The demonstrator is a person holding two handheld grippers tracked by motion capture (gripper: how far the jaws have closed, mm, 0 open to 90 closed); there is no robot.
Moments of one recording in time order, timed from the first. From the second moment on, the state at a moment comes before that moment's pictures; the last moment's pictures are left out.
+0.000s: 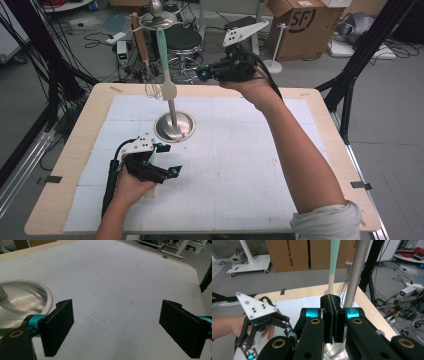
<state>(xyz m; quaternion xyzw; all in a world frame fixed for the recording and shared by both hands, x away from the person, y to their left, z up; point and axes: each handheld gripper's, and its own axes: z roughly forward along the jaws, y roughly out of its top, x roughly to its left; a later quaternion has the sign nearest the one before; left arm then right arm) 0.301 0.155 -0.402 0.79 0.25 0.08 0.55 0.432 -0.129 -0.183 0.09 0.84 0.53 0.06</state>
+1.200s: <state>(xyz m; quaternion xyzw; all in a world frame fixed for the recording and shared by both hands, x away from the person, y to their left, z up) 0.304 0.155 -0.404 0.79 0.26 0.08 0.54 0.478 -0.130 -0.140 0.10 0.83 0.55 0.07</state>
